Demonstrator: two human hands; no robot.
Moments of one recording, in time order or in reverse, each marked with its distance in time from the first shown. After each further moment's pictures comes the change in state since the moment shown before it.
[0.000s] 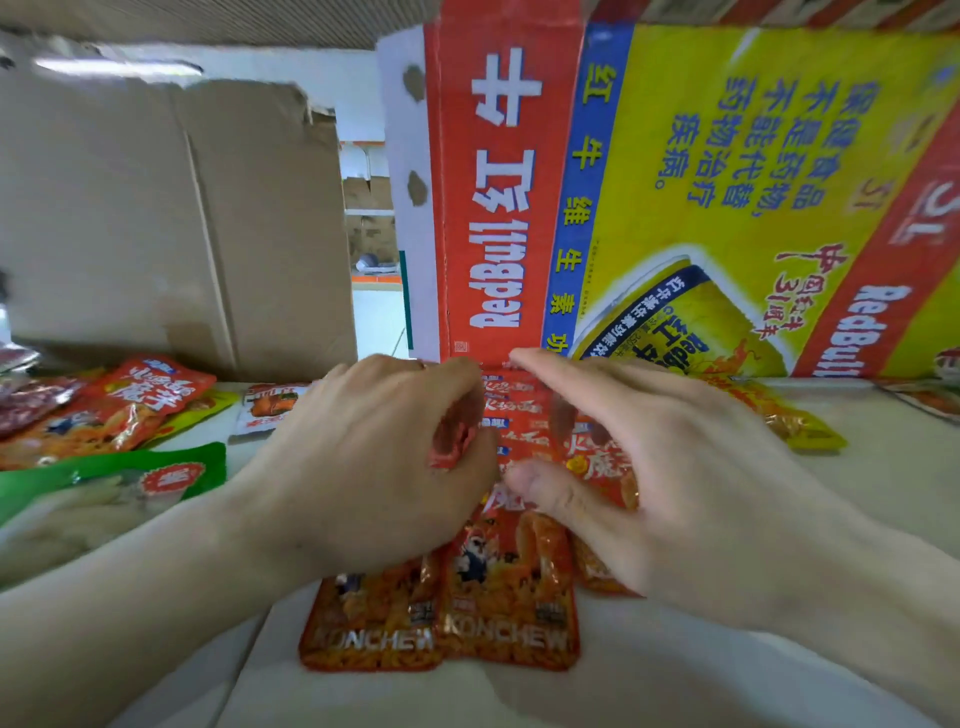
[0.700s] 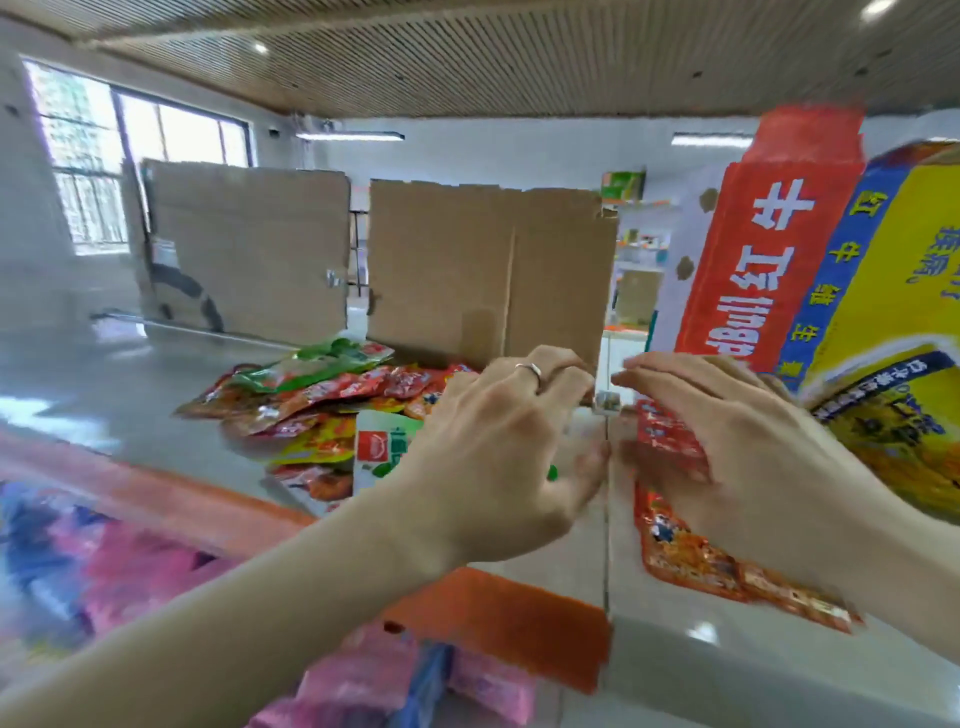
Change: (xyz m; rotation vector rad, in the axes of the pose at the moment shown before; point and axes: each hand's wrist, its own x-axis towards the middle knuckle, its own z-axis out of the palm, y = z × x) left_hand -0.110 -0.056 -0.081 0.066 0.122 -0.097; right_hand 0.049 -0.116 0.015 -0.061 -0.108 -0.177
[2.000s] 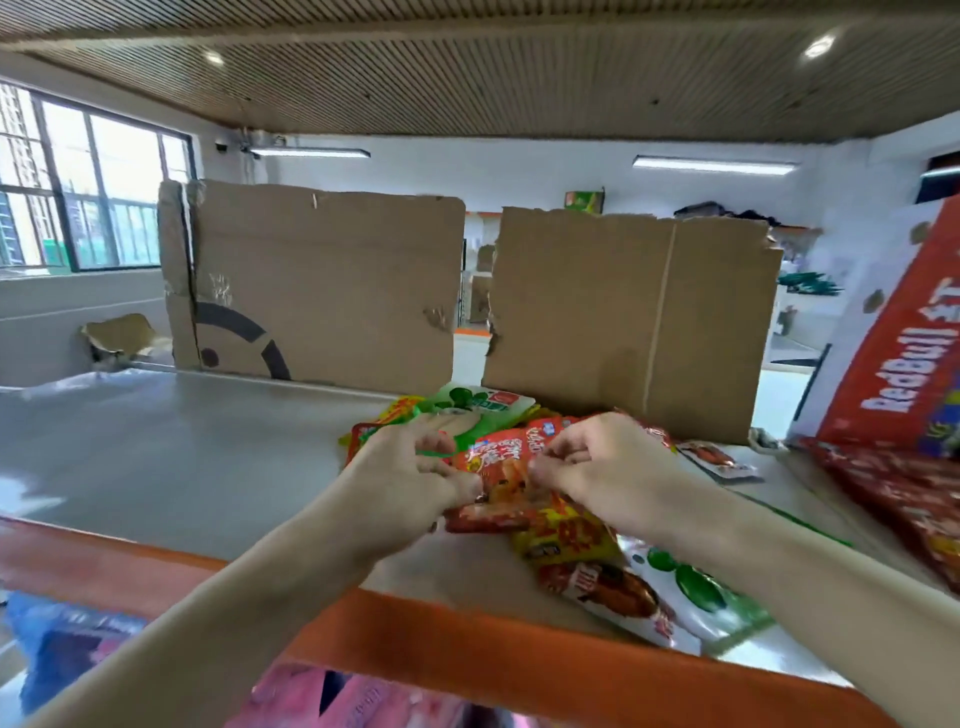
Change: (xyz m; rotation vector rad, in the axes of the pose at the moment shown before) left_hand -0.060 -0.265 -0.044 -0.885 -0.129 -0.658; right_hand 0.160 -0.194 0.124 0.514 -0.345 0.442
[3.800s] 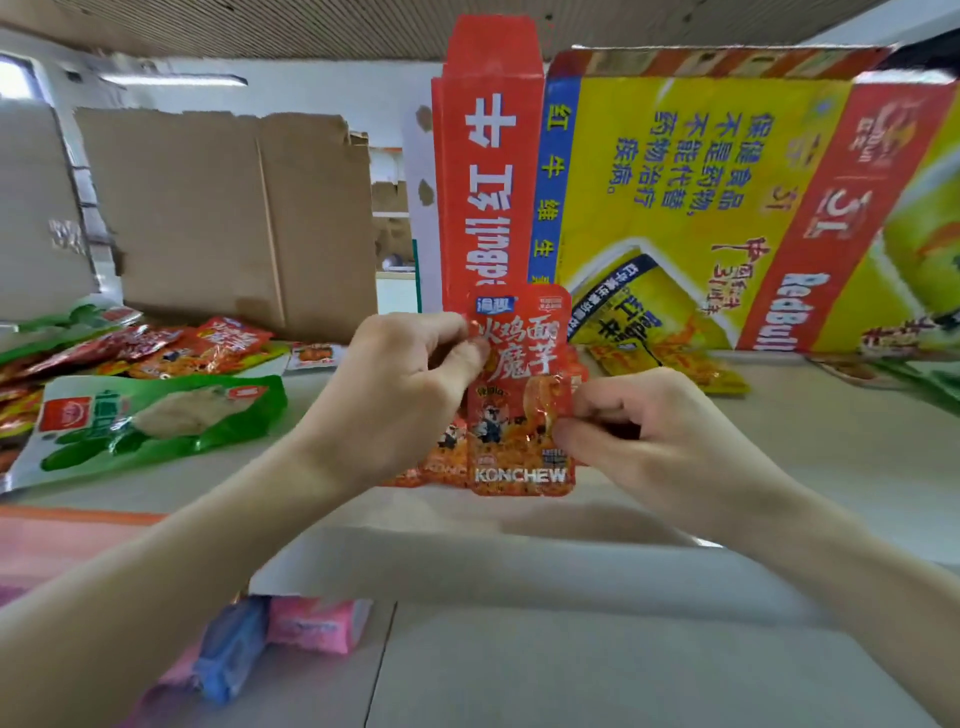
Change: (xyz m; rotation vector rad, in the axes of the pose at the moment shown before) left_hand -0.066 0.173 0.383 0.139 -0.081 0.454; right_hand -0.216 0.298 -0.235 0.211 0.177 -0.225
